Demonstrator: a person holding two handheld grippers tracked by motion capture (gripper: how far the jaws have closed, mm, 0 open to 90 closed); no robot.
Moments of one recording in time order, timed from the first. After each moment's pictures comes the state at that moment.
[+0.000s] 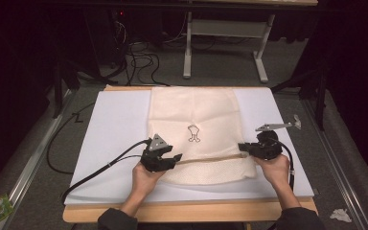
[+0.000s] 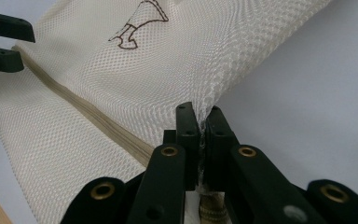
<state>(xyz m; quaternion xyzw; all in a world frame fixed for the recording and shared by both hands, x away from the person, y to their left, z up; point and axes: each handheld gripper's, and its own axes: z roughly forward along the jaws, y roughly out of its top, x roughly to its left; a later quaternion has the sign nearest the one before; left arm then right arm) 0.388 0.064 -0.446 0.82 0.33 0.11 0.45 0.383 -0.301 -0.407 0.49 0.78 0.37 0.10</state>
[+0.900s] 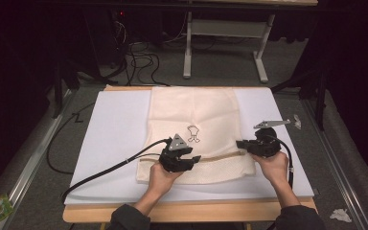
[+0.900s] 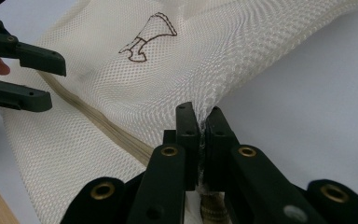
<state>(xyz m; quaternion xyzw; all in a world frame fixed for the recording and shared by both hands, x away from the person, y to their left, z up) 0.384 0.014 -0.438 0.83 0.28 0.08 0.47 0.385 -0.293 -0.396 0.48 0.79 0.38 0.10</state>
